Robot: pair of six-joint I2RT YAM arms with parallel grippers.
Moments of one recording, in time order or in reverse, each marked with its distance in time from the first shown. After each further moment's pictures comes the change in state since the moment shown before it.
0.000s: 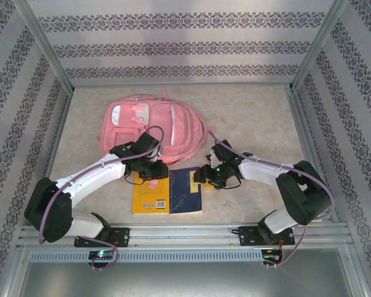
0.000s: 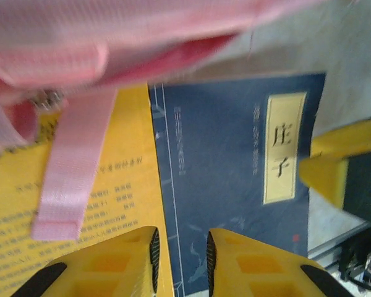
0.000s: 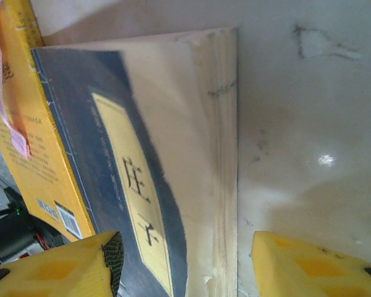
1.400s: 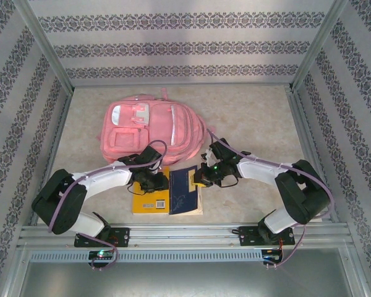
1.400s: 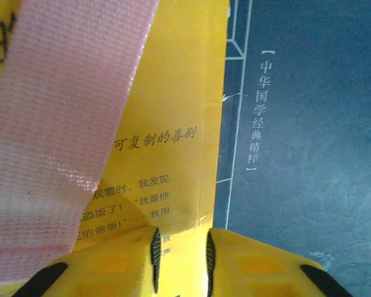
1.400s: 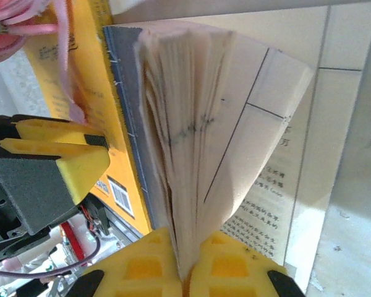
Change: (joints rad) left arm -0.011 0.061 -0.167 0.163 0.024 -0.076; right arm 0.023 -0.013 0.029 0.024 -0.128 0.040
